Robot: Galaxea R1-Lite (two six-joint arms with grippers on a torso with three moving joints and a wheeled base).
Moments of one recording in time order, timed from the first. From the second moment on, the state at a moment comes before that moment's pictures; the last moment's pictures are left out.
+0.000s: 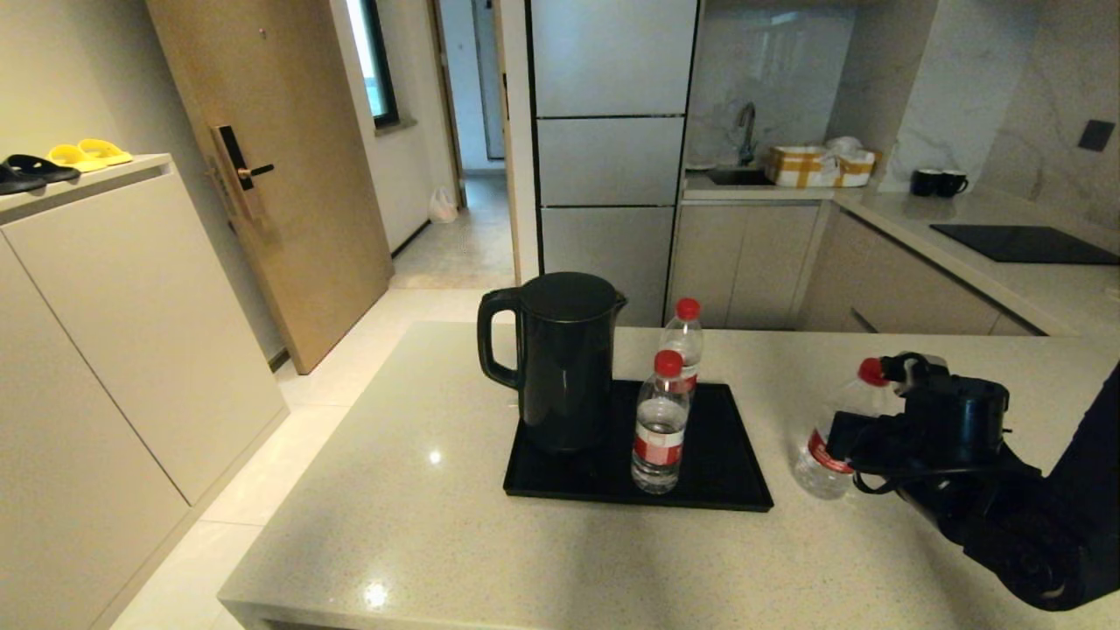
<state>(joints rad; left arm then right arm) 0.00 0.00 0.00 0.04 0.00 0.02 0.16 2.05 -0.43 -1.23 -0.32 0.20</state>
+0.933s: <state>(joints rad) 0.00 0.00 0.00 0.04 0.00 0.02 0.19 1.74 -0.36 -0.93 -0.13 0.20</state>
